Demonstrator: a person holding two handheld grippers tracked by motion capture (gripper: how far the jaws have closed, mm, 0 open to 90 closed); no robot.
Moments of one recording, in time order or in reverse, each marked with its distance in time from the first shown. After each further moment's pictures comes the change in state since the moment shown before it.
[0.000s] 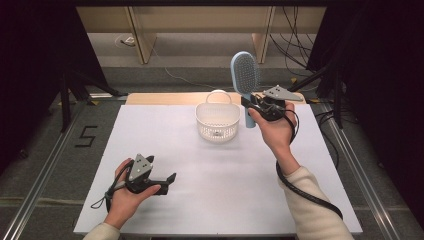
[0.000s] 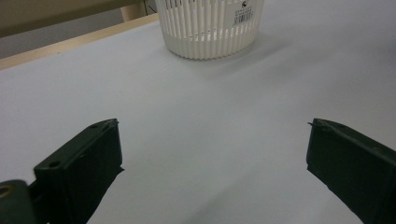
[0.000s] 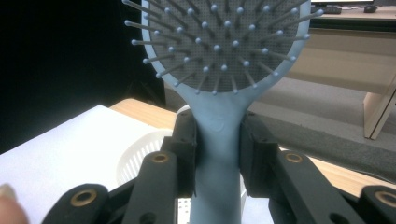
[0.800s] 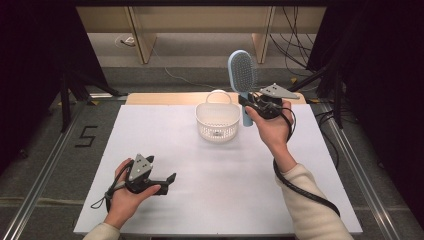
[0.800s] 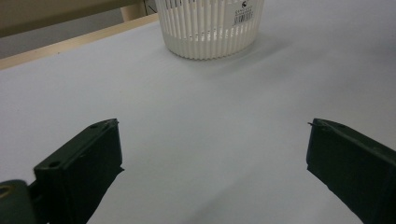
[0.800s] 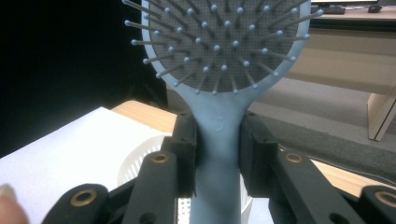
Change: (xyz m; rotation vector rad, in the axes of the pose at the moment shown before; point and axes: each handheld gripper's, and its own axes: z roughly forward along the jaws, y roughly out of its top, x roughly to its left) left arm 0.000 0.000 0.000 0.000 0.000 0.001; right arm 0.002 0.003 0.008 -0.002 0.009 0.002
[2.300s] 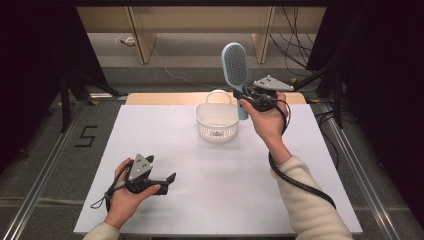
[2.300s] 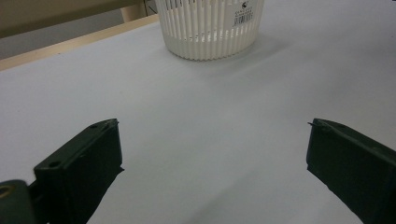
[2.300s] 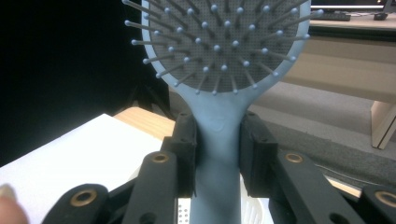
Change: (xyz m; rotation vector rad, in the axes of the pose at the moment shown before) left arm 0.000 0.000 0.000 -0.001 0.001 0.002; right arm 0.007 0.019 0.013 -0.004 0.011 -0.018
